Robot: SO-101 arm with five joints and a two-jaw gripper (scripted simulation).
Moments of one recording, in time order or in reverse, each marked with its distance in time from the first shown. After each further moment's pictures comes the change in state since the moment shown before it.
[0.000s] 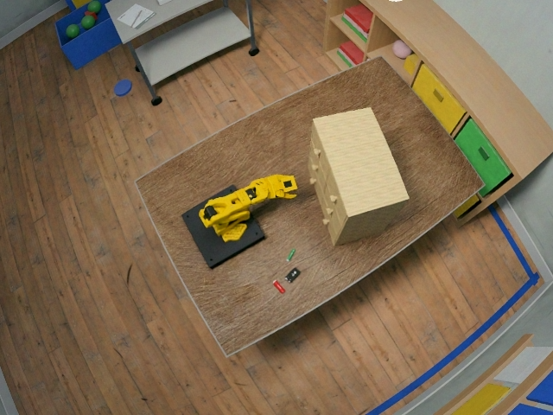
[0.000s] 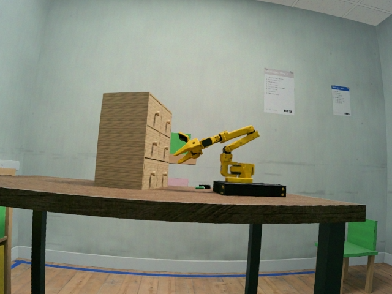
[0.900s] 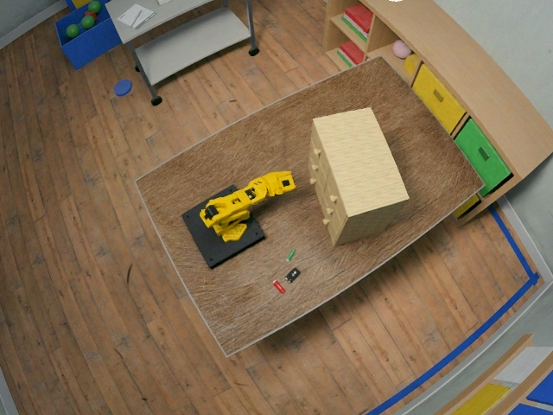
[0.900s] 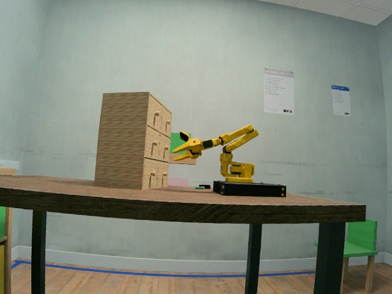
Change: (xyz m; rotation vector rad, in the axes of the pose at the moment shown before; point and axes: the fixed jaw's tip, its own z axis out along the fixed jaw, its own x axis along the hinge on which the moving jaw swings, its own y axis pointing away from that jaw) arm -0.003 0.016 0.000 -0.115 -0.088 0.068
